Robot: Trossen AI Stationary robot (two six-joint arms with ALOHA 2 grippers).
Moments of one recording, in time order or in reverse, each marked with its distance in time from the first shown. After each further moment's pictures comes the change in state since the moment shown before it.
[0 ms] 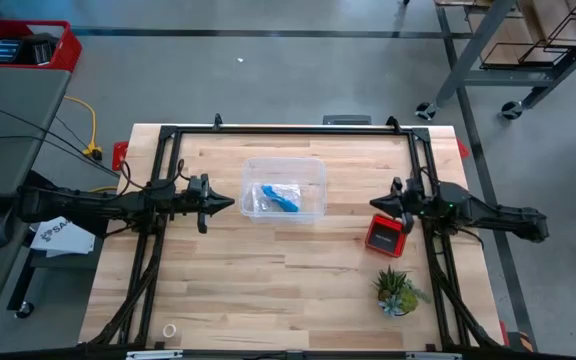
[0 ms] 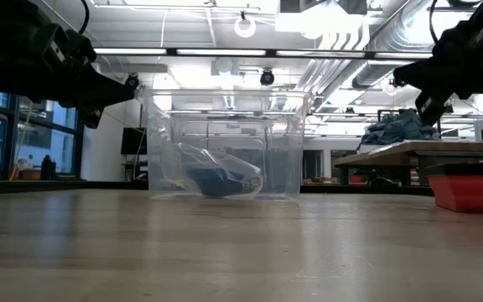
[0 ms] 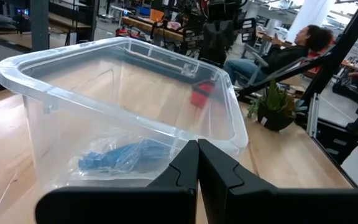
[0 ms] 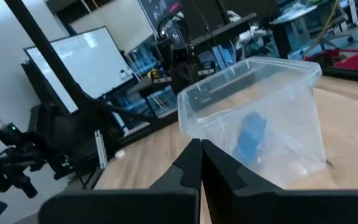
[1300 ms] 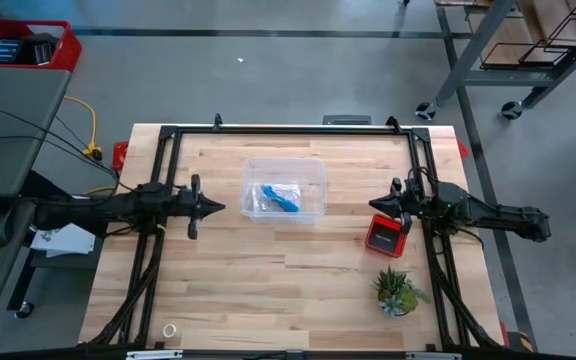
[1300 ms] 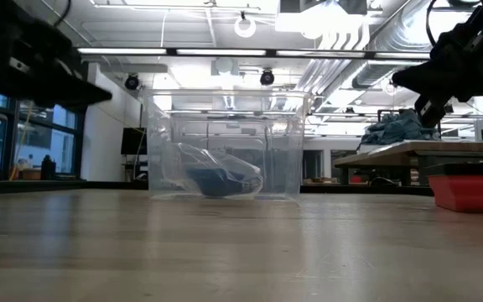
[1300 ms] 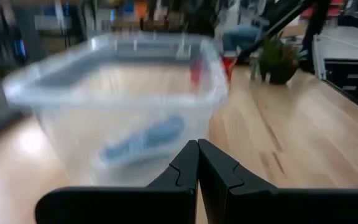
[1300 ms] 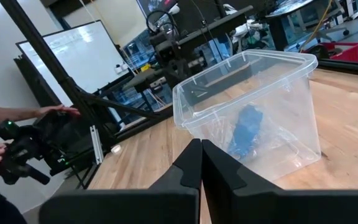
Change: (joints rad) left arm -0.057 -0.376 0.005 -0.464 -0.025 0.274; right arm 0.000 0.034 -0.002 -0.004 0.000 0.001
